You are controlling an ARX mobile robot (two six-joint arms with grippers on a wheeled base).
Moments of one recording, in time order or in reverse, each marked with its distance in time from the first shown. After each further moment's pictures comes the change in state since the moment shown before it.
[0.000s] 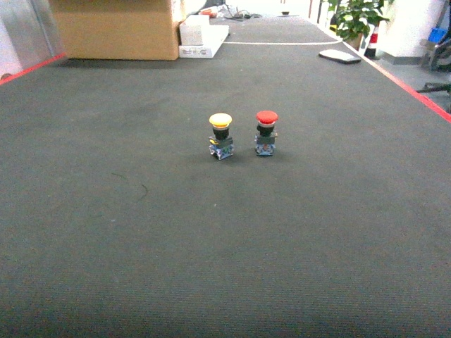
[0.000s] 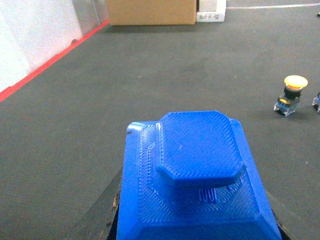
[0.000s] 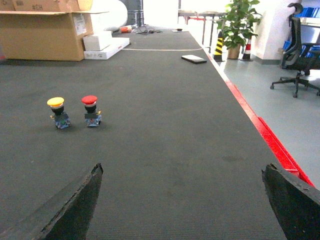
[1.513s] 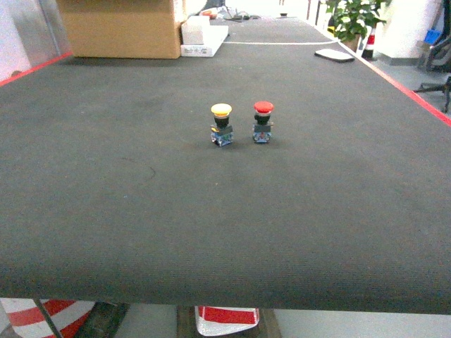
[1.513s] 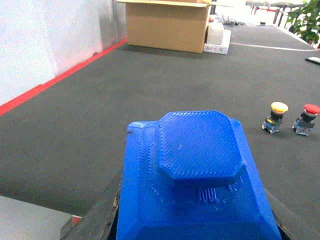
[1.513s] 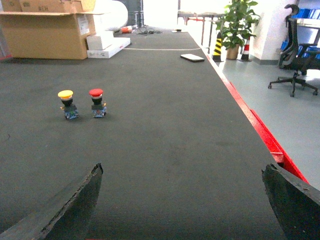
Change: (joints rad) left arm -0.037 -0.432 -0.003 -0.340 -0.071 -0.064; right arm 0.000 0.000 0.000 0.001 0.000 0.000
